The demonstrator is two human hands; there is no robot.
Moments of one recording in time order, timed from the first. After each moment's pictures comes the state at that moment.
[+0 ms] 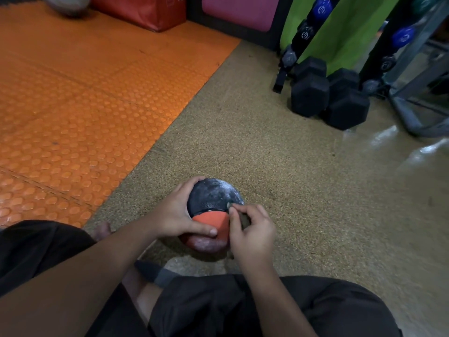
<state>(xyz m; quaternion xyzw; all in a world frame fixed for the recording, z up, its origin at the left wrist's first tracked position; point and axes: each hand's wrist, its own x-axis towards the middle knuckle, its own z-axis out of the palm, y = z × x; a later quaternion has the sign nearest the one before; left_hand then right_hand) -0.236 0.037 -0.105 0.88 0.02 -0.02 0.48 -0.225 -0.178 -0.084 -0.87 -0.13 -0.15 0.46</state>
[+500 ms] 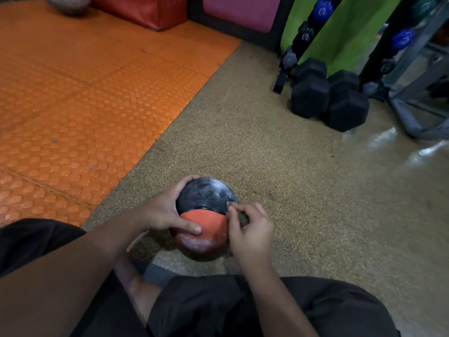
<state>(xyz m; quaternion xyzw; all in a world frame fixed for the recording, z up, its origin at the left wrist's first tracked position) -0.234 0.069 -0.115 0.82 -0.01 -0.10 0.57 -0.219 -0.176 -0.089 -0.87 -0.13 -0.15 0.45</state>
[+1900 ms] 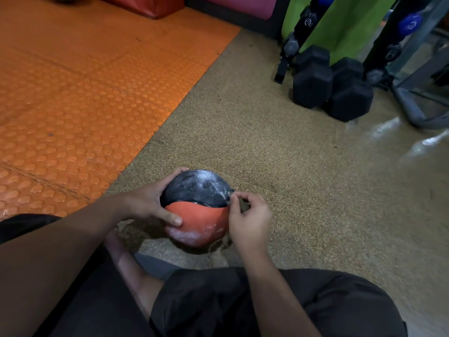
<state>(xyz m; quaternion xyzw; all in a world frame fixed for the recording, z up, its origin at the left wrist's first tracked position) -0.239 0.108 -0.113 0.78 -0.03 -0.20 0.60 -0.210 -0.159 -0.094 -0.86 -0.04 -0.11 0.49</state>
